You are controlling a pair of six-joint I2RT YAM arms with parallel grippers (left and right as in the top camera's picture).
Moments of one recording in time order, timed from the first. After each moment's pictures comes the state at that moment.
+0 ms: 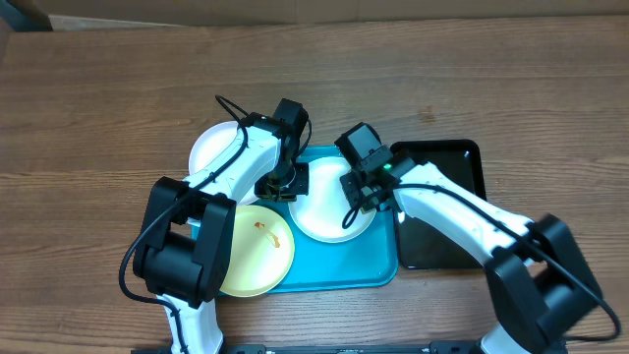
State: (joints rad) left arm -0.37 1.99 1.35 -0.96 0.10 -0.37; right arm 0.63 1.80 1.18 -0.63 0.10 0.23
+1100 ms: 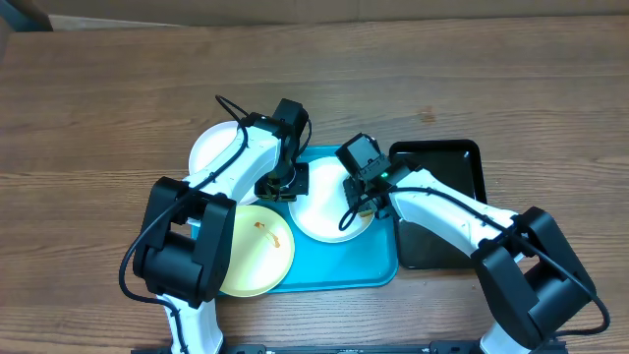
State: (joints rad) left arm -0.37 1.99 1.35 -0.96 0.10 -0.37; right arm 0.63 1.82 1.09 -0.53 0.15 0.41
